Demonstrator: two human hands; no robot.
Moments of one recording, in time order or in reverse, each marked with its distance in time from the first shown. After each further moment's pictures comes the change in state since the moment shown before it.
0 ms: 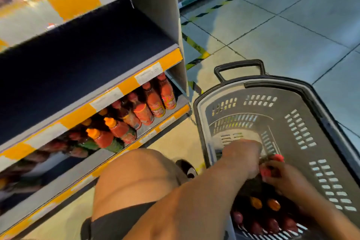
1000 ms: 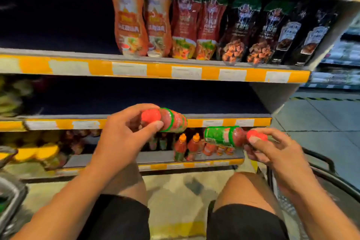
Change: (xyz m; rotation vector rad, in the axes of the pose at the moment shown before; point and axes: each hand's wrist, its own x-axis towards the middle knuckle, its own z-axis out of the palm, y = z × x) left_hand -0.478 -0.208 -0.141 -0.685 1.418 -0.123; right_hand -0.174 -0.432 -0.033 0.719 -0.052 -0.610
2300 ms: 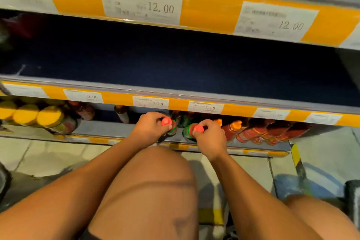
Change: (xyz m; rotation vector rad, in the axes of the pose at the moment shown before) left_hand 0.067 -0.306 0.030 0.439 -0.296 -0.549; right_hand 0.159 0.238 0.247 -0.744 -0.218 0.195
